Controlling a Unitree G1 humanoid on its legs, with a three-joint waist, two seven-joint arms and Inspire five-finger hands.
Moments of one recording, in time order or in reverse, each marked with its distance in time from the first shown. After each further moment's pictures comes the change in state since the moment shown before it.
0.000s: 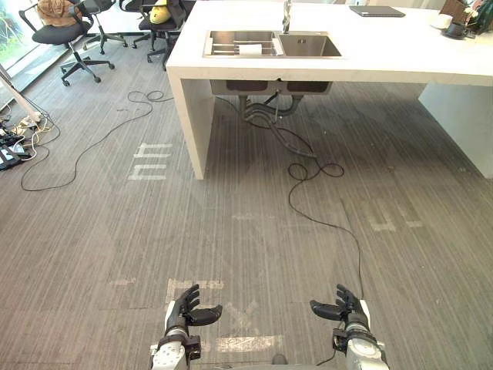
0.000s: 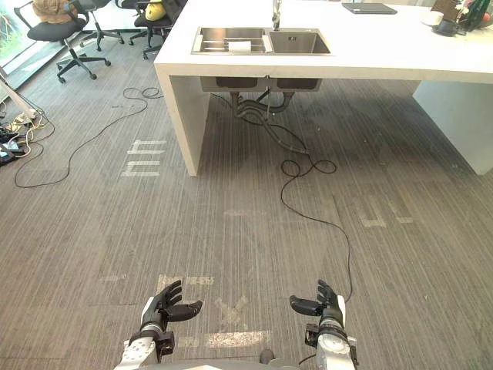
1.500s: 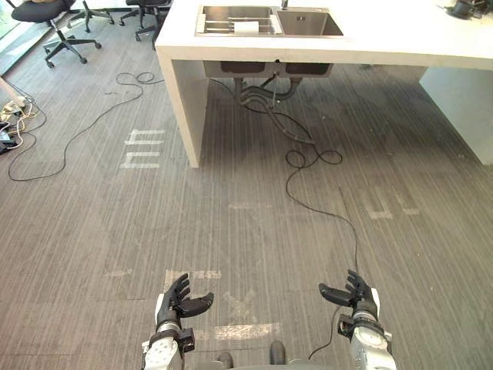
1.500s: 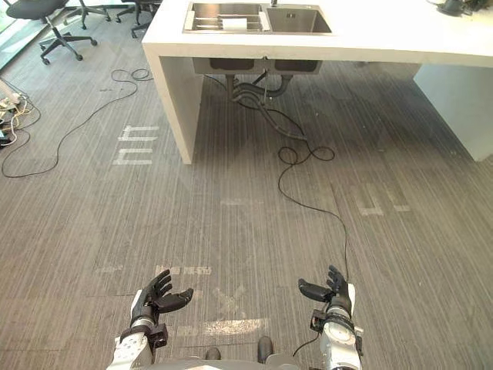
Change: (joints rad) left arm 0.058 -0.008 0.042 -0.193 -0.023 0.010 0.012; right arm -0.025 0.011 -0.063 -0.108 0.052 0.003 -0.032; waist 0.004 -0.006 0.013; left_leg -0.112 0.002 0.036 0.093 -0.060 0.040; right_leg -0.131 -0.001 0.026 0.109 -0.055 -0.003
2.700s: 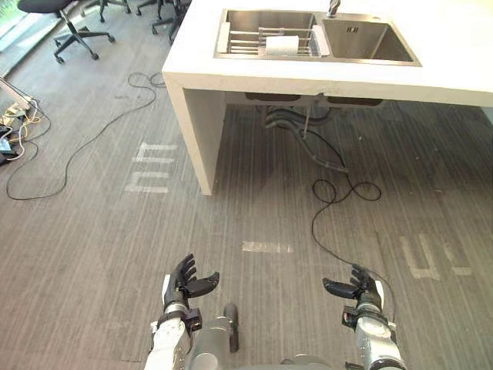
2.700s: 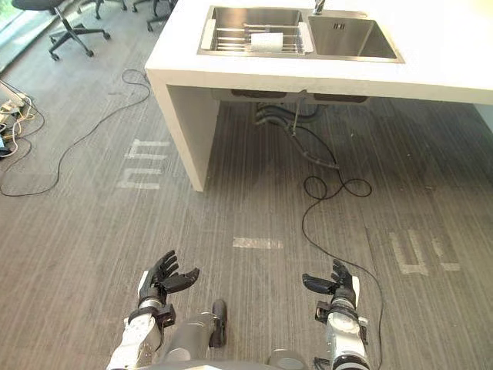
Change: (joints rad) left arm -0.069 -0.041 -0.014 -0.023 -0.014 0.017 0.020; right arm -0.054 -0.055 0.022 0.061 0.008 0.025 -0.014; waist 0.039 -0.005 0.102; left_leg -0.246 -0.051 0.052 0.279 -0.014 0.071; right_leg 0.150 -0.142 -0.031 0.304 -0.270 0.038
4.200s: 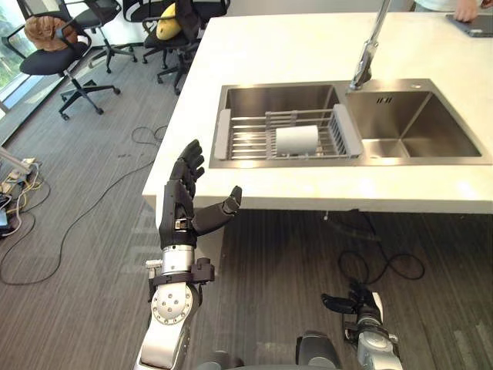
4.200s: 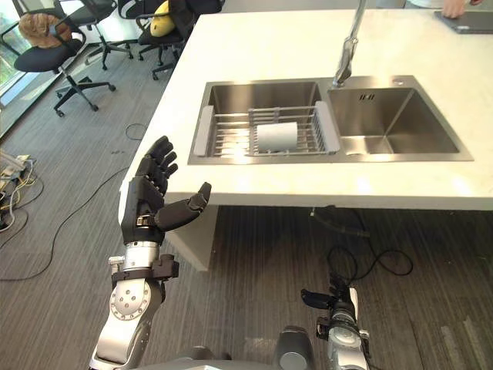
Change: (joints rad) left arm 0.034 0.034 -0.178 -0.882 0.230 -0.094 0.156; right arm 0.042 -0.018 0.056 0.018 -0.049 -0.015 0.028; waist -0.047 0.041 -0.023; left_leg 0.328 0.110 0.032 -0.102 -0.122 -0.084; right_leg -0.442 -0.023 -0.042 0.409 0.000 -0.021
